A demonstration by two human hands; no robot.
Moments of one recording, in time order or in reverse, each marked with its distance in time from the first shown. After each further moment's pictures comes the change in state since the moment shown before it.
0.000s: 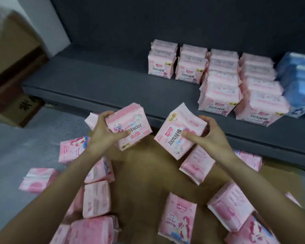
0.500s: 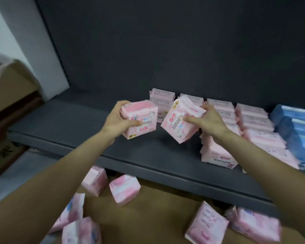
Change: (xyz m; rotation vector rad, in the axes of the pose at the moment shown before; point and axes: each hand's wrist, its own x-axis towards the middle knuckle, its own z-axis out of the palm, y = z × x) left_hand 0.164 0.099 0.022 -0.036 -0.128 0.224; right_hand 0.165 -0.111 -0.017 -0.167 0.185 -0.148
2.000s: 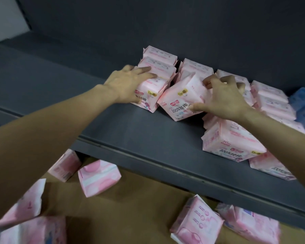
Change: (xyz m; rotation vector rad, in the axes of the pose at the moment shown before) left_hand 0.096 -0.041 0.053 1.275 -0.294 0.395; right_hand 0.058 0.040 0.004 -0.909 -0.030 -0.308
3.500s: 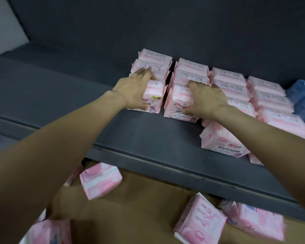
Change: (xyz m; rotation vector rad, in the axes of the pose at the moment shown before) left_hand 0.010 0.025 0.004 -0.030 0.018 0.026; right_hand 0.008 -0.016 0.015 -0.234 -0.099 -0.077
